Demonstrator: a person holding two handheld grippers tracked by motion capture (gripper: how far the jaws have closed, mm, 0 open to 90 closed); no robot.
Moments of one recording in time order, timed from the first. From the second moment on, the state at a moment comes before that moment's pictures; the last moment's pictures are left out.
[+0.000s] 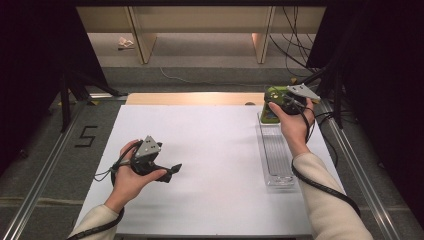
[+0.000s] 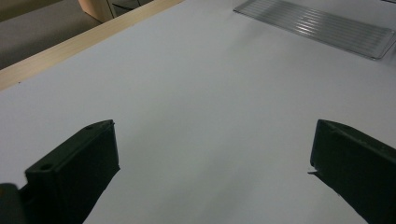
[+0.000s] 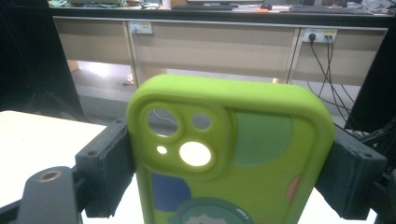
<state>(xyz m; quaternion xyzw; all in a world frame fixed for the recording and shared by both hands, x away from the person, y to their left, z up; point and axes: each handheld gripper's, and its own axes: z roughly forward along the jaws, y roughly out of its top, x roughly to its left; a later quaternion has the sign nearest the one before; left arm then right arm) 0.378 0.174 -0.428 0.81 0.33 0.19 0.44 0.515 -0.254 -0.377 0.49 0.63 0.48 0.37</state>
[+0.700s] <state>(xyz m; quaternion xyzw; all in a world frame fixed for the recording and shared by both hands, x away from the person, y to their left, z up) 0.378 0.174 -0.428 0.81 0.33 0.19 0.44 0.520 -0.254 -0.379 0.49 0.63 0.47 0.37</state>
